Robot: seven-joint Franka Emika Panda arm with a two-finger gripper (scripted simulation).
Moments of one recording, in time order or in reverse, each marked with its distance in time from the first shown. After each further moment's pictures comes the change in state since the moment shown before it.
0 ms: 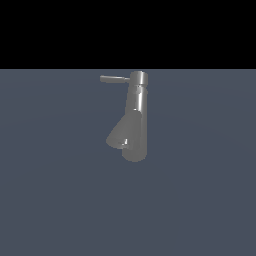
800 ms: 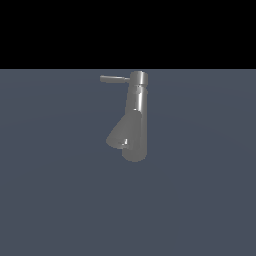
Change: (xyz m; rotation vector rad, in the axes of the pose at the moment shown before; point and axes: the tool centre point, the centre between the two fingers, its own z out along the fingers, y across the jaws) arm 0.024 0.000 0.002 -0.016 -0.004 0.120
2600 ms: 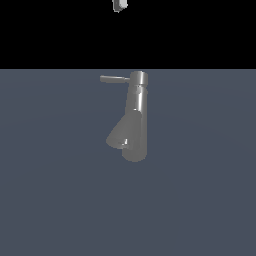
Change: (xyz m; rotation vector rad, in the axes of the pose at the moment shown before) arm 0.180 -0.024 0.075 -0.053 -0.012 0.850
